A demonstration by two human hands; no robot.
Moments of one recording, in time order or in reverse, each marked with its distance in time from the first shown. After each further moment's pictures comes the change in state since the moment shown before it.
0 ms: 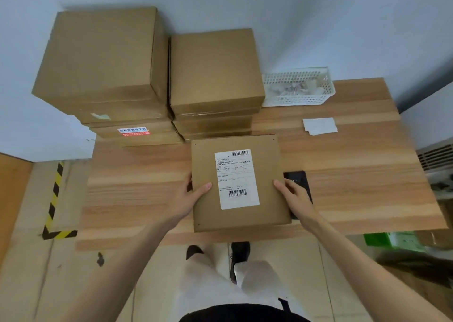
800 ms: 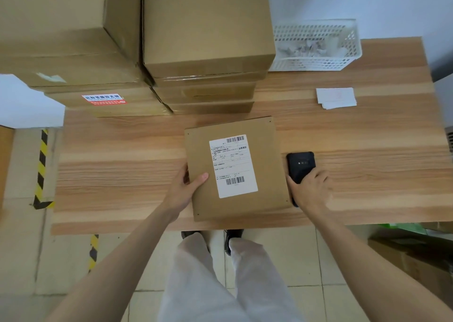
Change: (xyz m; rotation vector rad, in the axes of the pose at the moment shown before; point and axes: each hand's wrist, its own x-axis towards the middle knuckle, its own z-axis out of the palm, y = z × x) left_hand 0.047 -0.071 0.027 -0.103 0.069 -0.109; right_hand 0.082 0.079 -0.018 -1.153 0.468 0.166
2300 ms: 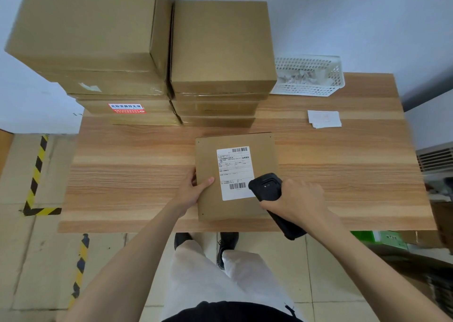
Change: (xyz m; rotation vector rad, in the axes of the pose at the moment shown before) left_hand -0.002 0.005 -0.003 -0.060 -0.048 -0.033; right_hand -0.126 -0.055 -0.163 -0.277 -0.141 -0.484
